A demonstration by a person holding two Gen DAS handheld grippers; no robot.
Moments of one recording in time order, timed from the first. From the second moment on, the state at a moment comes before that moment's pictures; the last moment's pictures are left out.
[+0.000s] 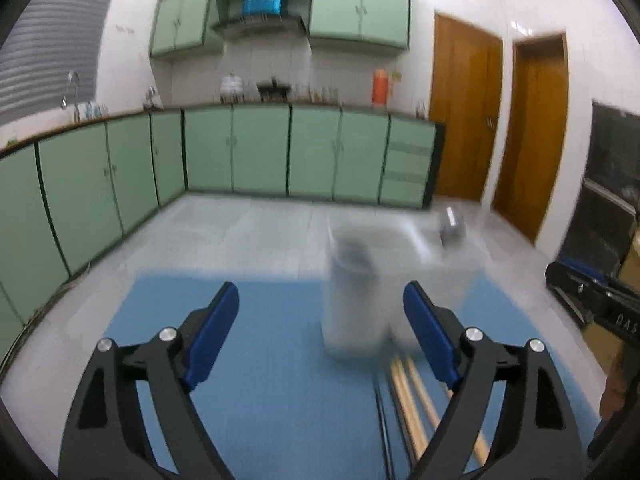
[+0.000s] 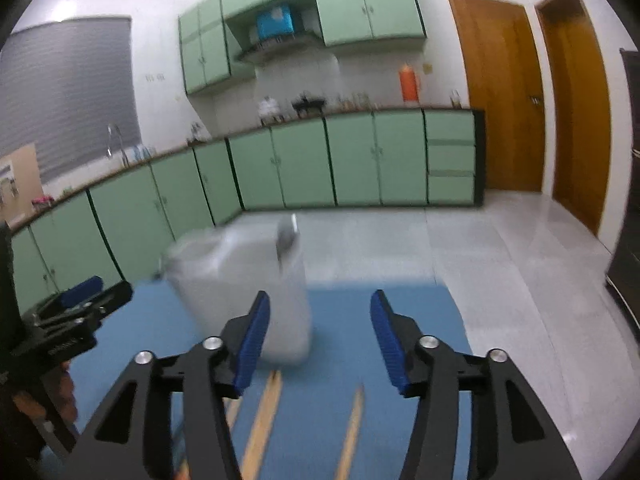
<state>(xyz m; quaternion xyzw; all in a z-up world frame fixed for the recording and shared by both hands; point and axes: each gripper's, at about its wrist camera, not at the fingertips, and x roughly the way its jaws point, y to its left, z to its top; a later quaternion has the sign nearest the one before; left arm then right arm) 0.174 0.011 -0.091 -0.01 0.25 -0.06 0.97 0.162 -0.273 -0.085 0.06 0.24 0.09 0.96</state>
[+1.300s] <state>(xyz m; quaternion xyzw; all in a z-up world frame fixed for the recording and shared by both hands) 0.048 -0.006 -0.175 0.01 0.43 -0.05 0.90 0.006 -0.273 -0.173 0.05 0.40 0.05 0.92</state>
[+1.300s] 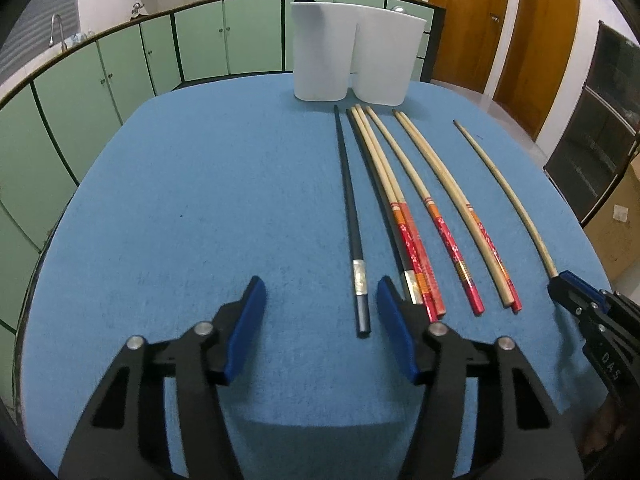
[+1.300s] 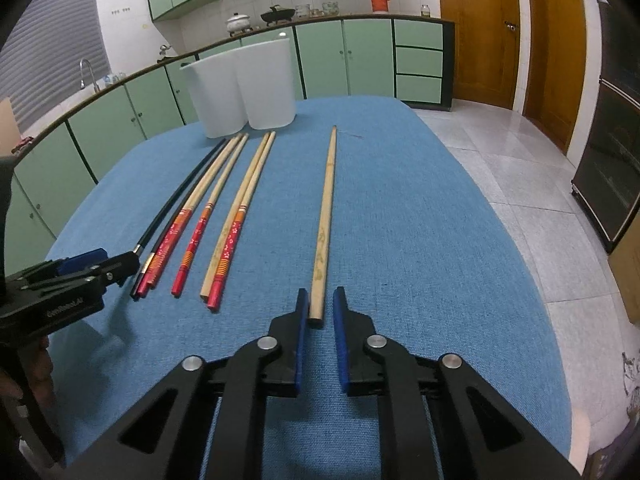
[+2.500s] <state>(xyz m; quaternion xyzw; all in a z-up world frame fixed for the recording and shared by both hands) 0.043 -0.020 -0.173 0.02 0.43 -0.05 0.90 0.008 -0.272 -0.175 0.07 0.40 0.05 0.91</state>
